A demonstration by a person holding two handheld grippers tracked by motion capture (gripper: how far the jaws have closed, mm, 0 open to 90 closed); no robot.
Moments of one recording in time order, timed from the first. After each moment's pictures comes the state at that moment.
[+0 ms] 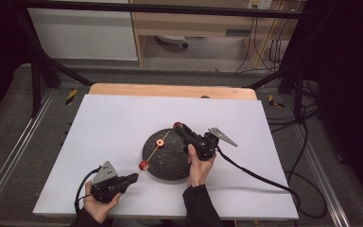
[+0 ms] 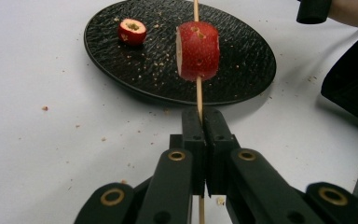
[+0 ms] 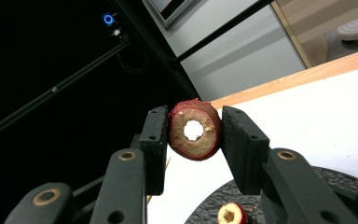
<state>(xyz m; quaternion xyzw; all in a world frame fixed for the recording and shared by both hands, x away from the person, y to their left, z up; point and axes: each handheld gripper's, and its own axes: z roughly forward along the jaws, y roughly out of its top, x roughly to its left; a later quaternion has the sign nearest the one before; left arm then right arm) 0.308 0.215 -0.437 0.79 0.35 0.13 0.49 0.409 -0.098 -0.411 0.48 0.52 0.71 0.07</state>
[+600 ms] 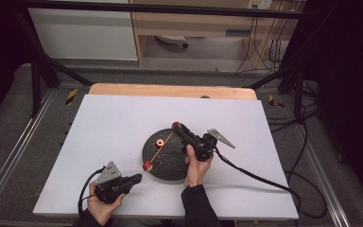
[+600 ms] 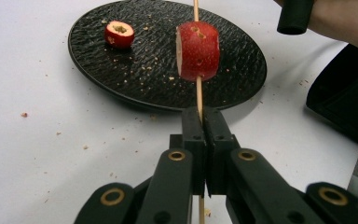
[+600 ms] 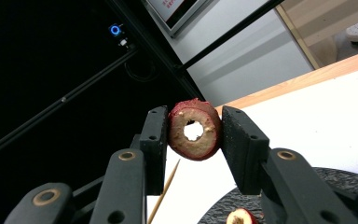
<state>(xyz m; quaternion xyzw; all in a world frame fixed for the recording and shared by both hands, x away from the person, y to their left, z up) 0.308 0.204 -0.437 0.79 0.35 0.12 0.49 0.410 -0.094 -0.420 0.48 0.49 0.72 0.05</state>
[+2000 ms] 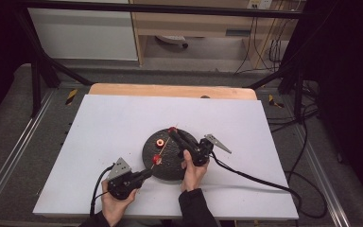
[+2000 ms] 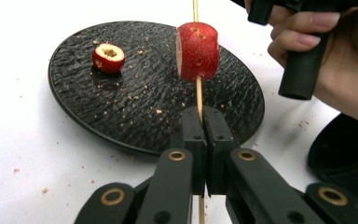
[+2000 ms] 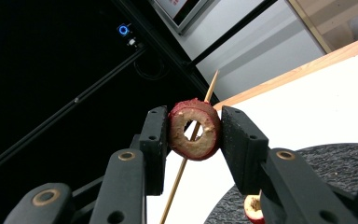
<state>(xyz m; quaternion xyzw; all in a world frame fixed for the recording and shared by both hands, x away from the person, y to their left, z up) 0.318 0.172 -0.437 0.75 0.39 0.12 0.52 0.401 -0.084 -0.433 0.48 0.49 0.73 0.03</state>
